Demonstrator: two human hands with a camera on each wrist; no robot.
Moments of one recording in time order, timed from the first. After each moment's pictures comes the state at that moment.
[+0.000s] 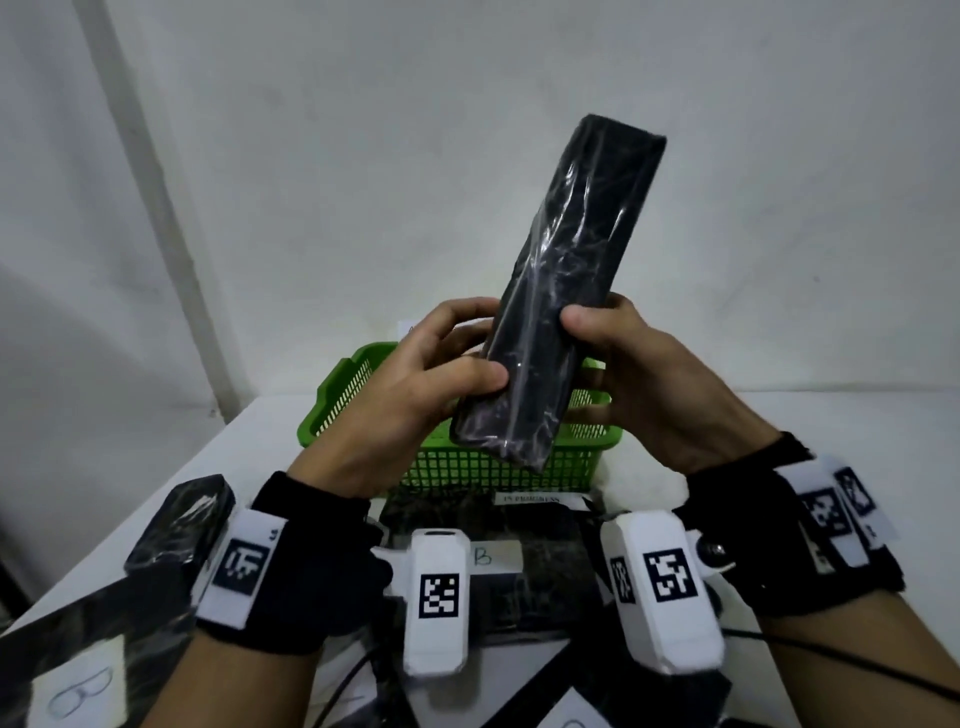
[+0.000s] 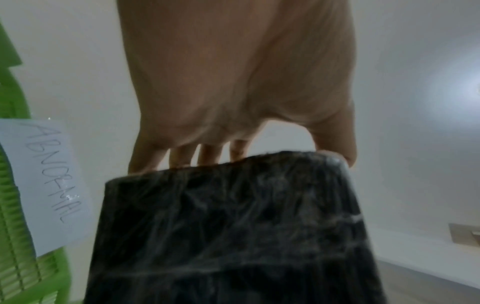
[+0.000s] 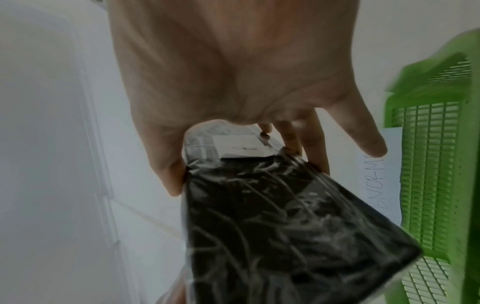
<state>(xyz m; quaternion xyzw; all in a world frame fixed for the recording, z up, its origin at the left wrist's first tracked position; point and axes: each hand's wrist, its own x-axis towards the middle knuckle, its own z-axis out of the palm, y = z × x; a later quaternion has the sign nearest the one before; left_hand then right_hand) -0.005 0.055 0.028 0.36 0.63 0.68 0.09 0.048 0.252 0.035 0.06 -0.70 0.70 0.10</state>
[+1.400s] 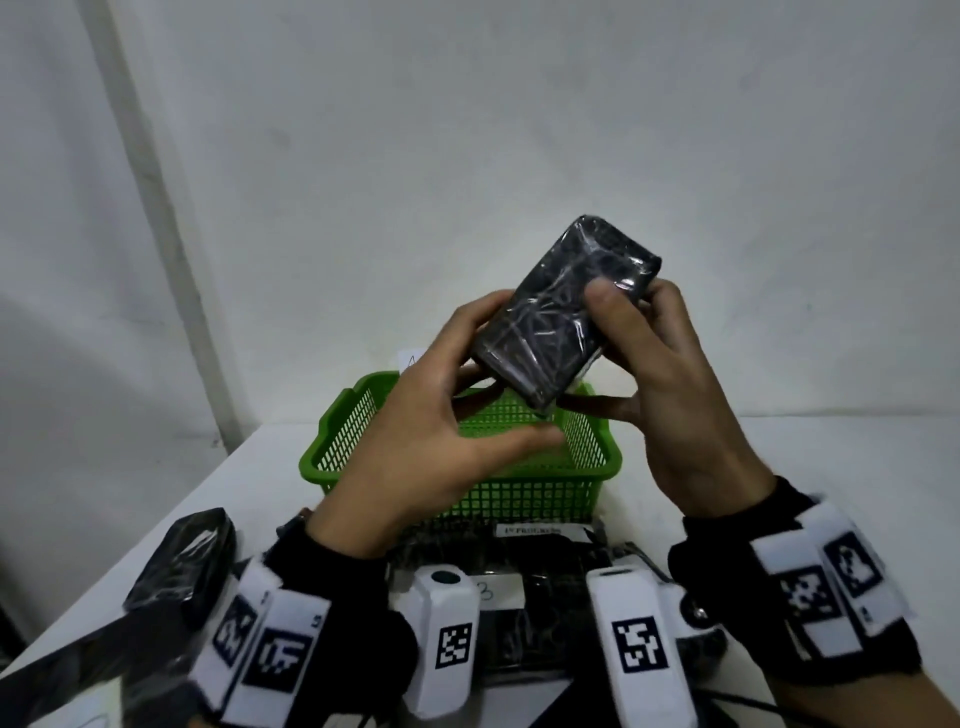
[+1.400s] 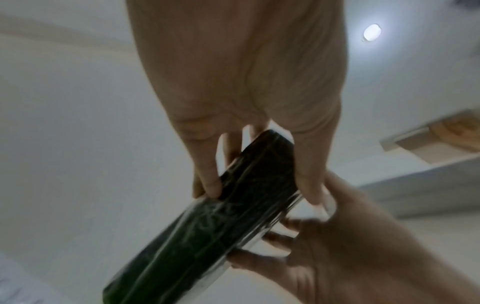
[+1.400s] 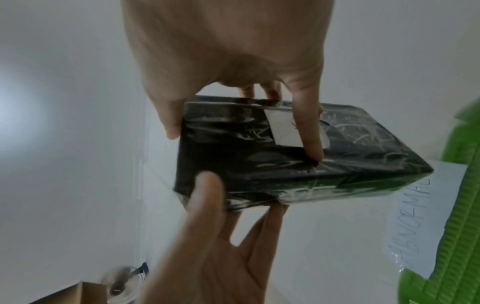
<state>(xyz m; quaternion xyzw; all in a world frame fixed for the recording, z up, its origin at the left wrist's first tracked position) 0.020 0.061 0.040 0.42 0.72 0.54 -0.10 0.061 0.238 0.045 0.11 -0.65 0.69 0.31</state>
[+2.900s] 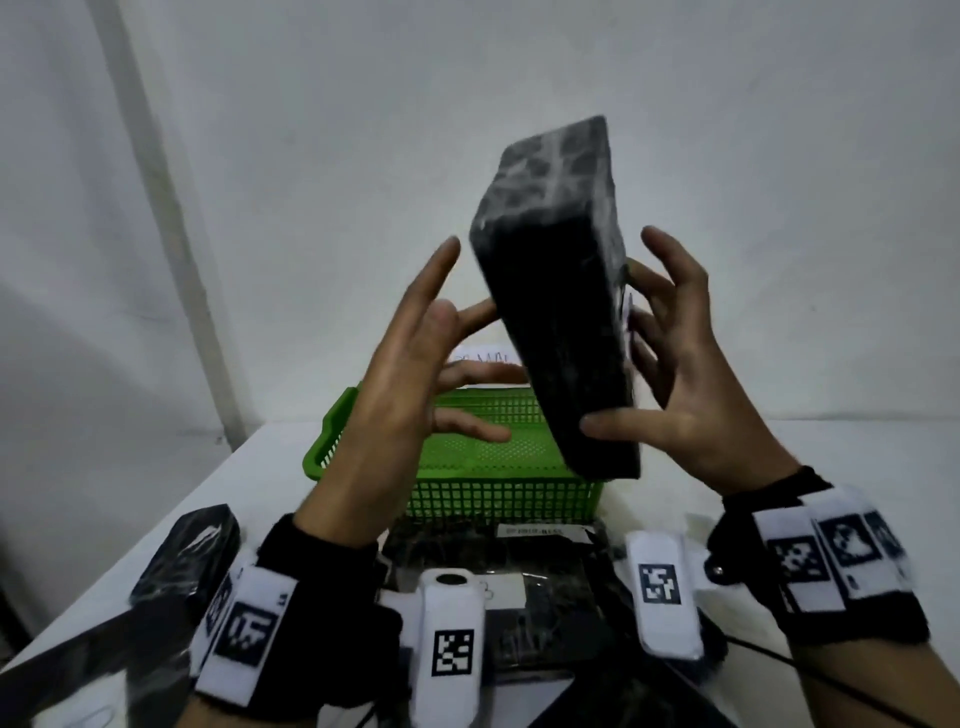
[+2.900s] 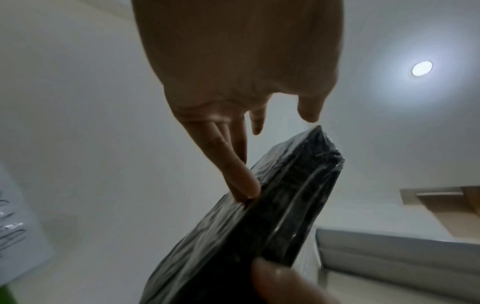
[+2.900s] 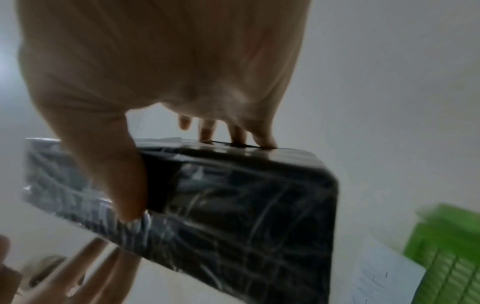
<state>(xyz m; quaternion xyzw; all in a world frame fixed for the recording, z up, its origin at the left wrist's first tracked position) 0.025 0.057 0.048 0.40 0.60 0.69 -0.05 0.049 0.283 0.034 0.25 -0.76 0.52 0.29</state>
